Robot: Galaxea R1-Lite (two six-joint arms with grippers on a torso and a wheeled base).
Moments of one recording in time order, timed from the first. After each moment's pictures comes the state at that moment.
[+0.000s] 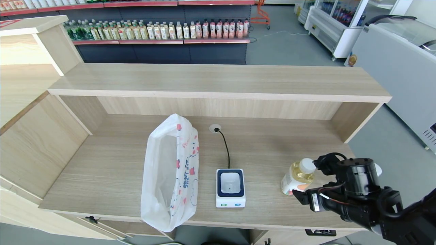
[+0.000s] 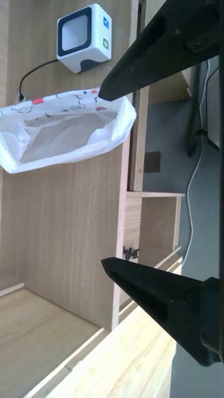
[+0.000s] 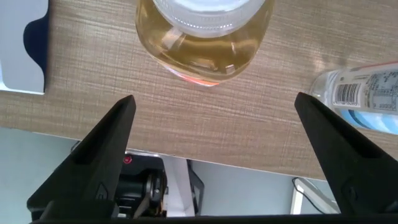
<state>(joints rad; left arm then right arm) 0.00 0.00 0.00 0.00 0.00 0.00 0.38 1.84 -0.39 -0.85 -0.24 0.06</state>
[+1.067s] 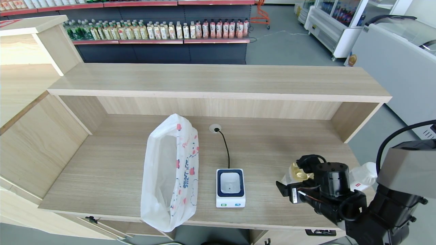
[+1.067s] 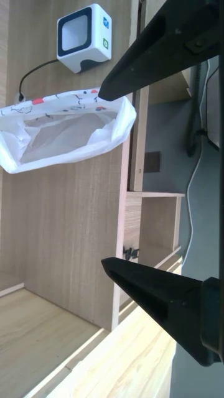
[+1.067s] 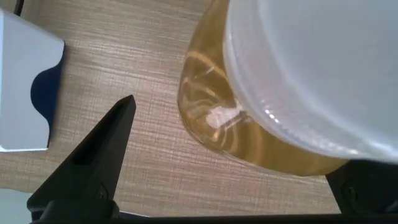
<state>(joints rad) 0.00 0.00 0.00 0.00 0.00 0.00 0.41 2.12 -0.43 -1.24 -0.24 0.05</state>
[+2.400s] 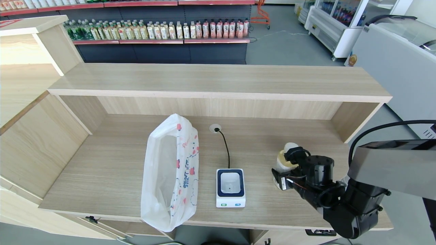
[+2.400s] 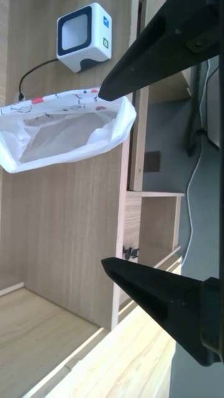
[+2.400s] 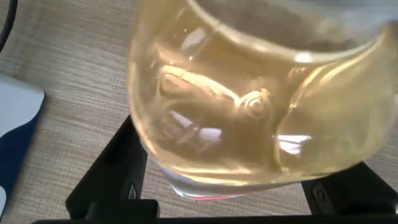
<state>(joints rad) 0.00 0.00 0.00 0.00 0.00 0.00 0.38 2.28 -0.61 -1.36 -0.24 -0.10</state>
